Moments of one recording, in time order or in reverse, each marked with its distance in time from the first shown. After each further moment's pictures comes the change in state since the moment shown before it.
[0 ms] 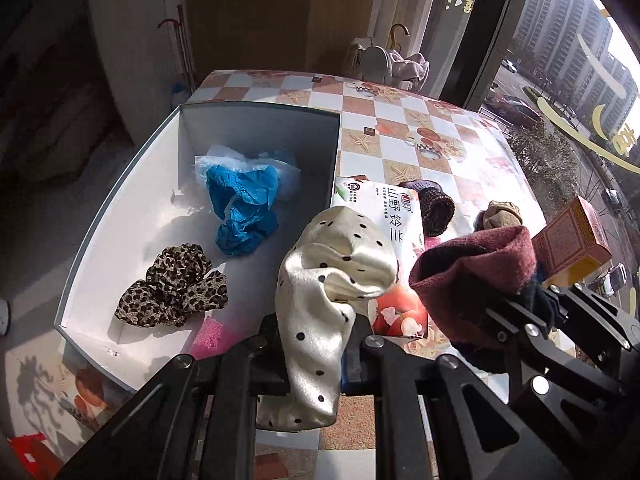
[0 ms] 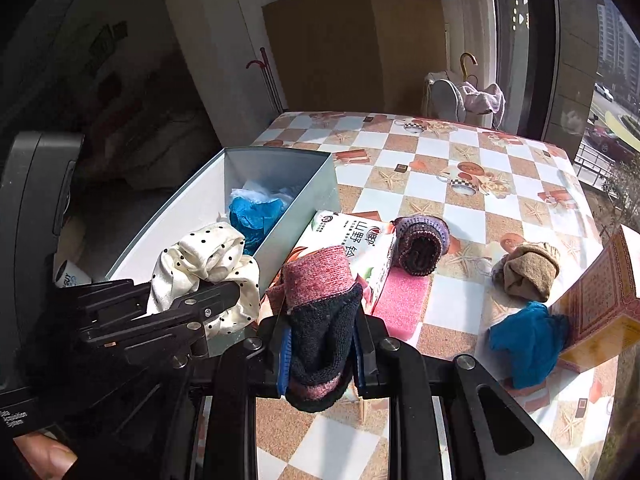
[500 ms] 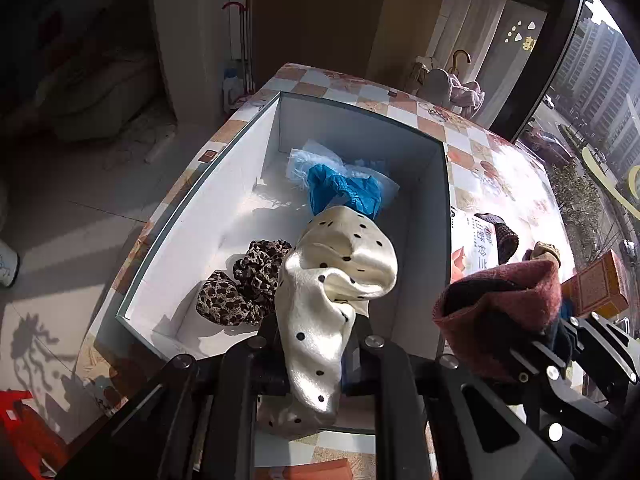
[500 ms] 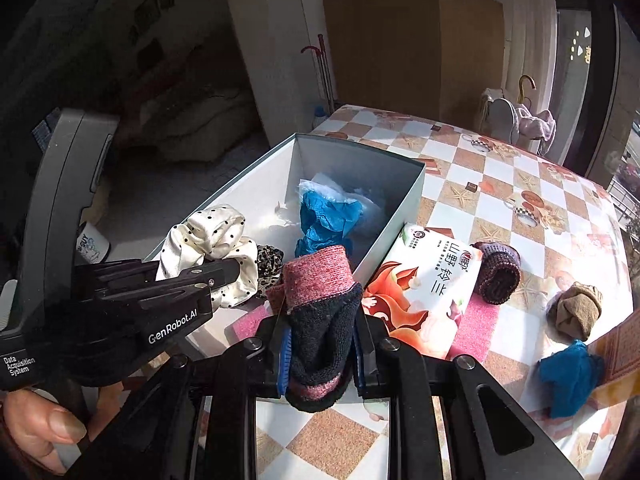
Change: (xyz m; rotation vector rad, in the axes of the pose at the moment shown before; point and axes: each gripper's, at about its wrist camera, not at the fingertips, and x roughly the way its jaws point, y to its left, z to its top) left arm -0.003 0.077 0.000 -0.150 -0.013 0.069; right arm 0.023 0.067 0.013 -0.144 0.026 0.069
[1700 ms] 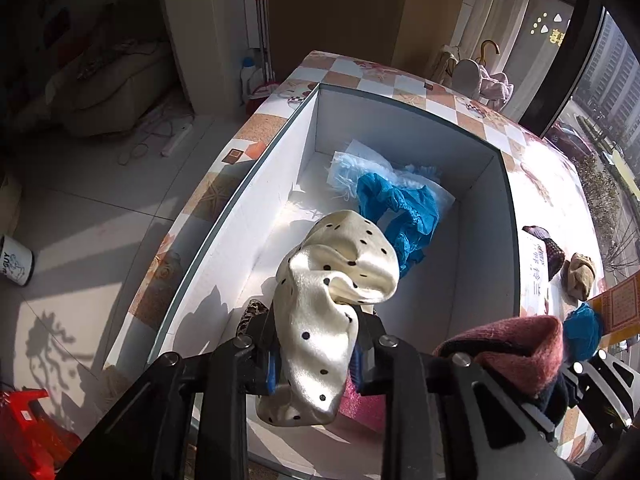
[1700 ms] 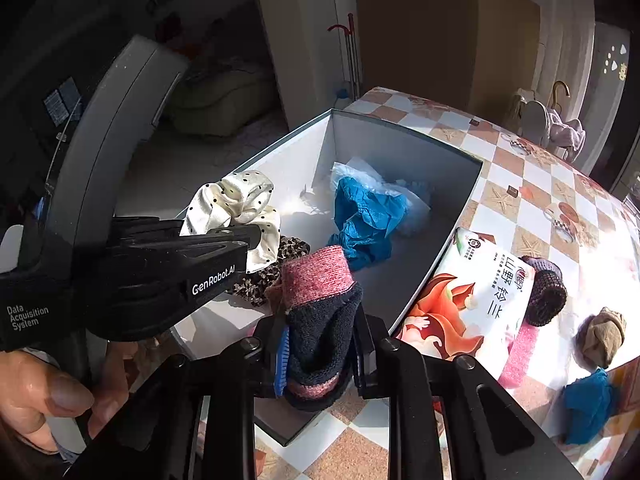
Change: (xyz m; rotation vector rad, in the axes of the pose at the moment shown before) left arm 0.035 0.029 0.029 -0.007 0.050 0.071; right arm 0.042 0.022 0.009 -0.046 0.060 0.033
